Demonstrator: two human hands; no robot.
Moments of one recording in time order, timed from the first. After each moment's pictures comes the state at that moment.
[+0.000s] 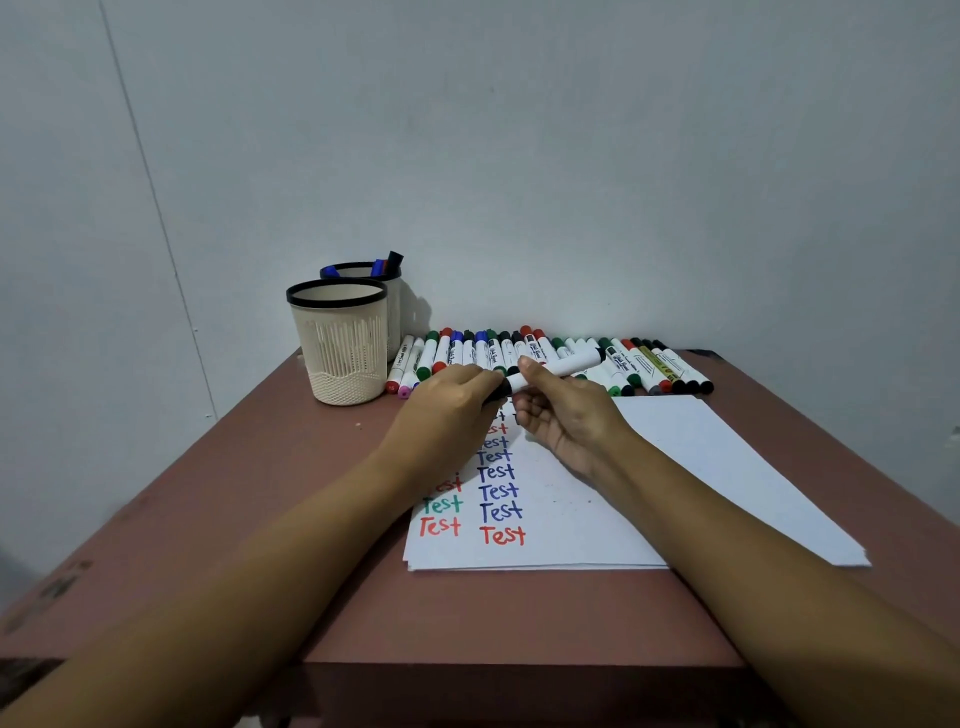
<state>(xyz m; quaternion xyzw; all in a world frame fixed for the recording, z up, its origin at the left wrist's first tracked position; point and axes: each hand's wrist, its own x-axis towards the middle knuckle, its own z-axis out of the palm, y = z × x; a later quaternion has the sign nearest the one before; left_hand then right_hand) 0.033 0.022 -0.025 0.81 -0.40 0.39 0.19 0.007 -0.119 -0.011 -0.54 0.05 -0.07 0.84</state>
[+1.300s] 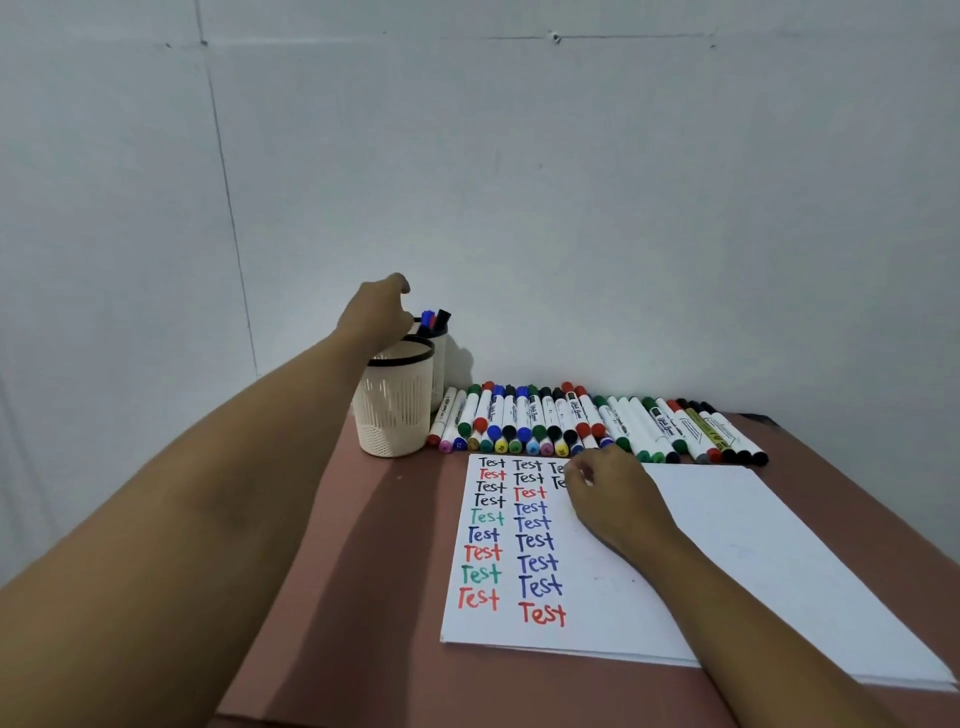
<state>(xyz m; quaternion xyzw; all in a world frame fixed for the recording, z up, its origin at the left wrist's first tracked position) 0.156 0.107 0.092 0.93 -0.07 0.25 0.26 0.024 -0.139 -0.037 -0.95 0.01 -0.23 0.22</state>
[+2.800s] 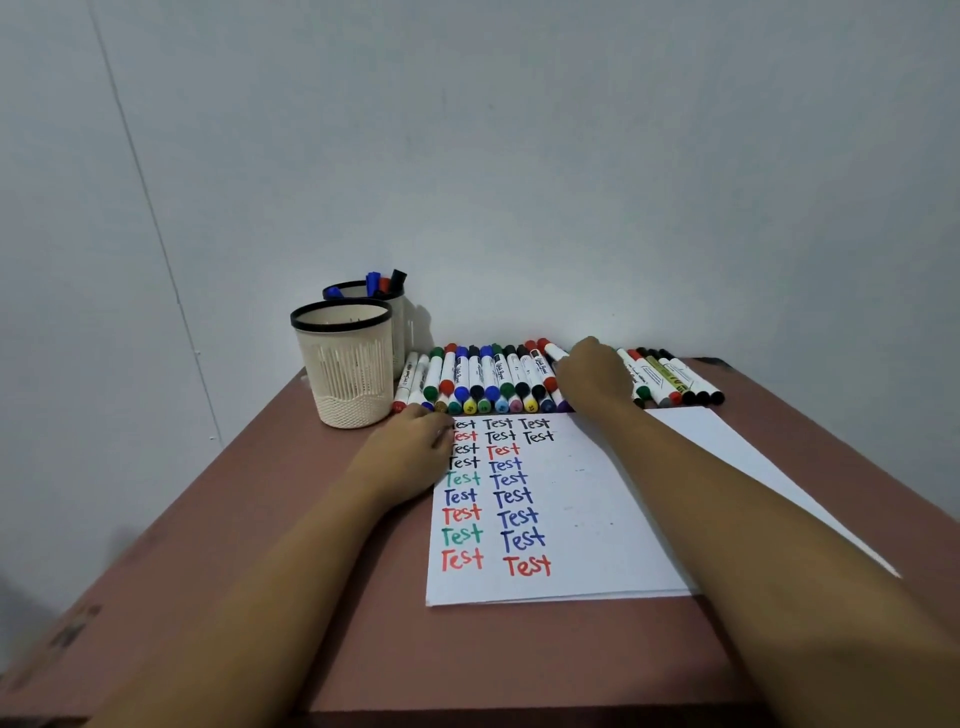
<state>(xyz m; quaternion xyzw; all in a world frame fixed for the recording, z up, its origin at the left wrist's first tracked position) 0.063 0.058 -0.034 0.95 -0.22 0.10 0.18 0.096 -0.155 -0.004 -0.93 0.19 -0.24 0.22</state>
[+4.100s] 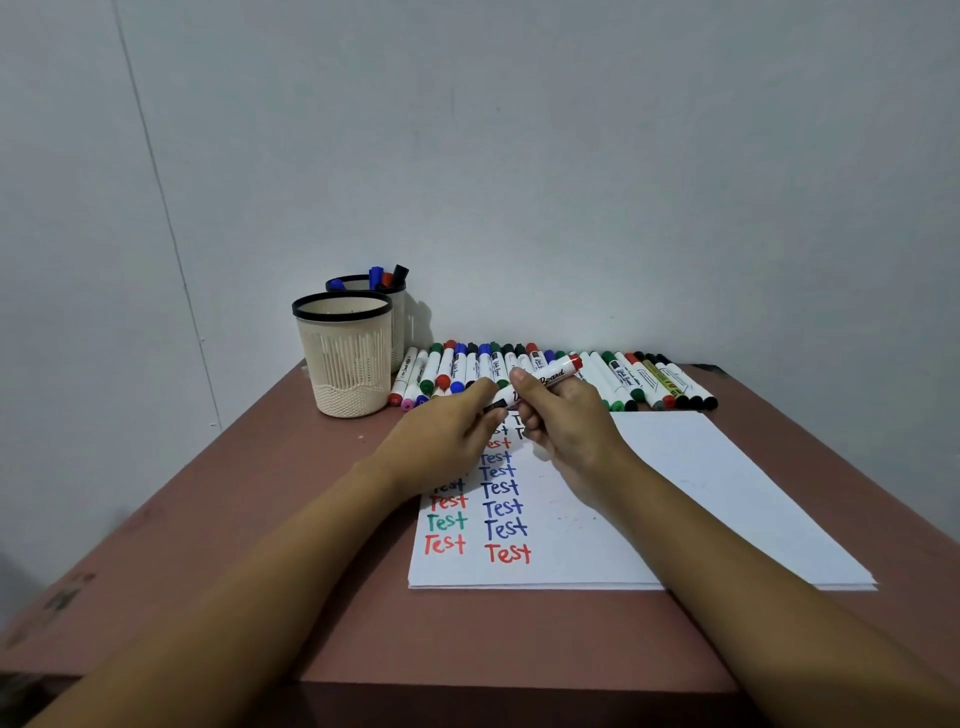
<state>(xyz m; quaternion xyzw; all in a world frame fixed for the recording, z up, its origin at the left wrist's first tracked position) 0.035 0.031 -0.019 0.89 -0.36 0.18 0.23 0.004 -0.114 -0.010 -0.70 -0.02 -0.14 0.70</state>
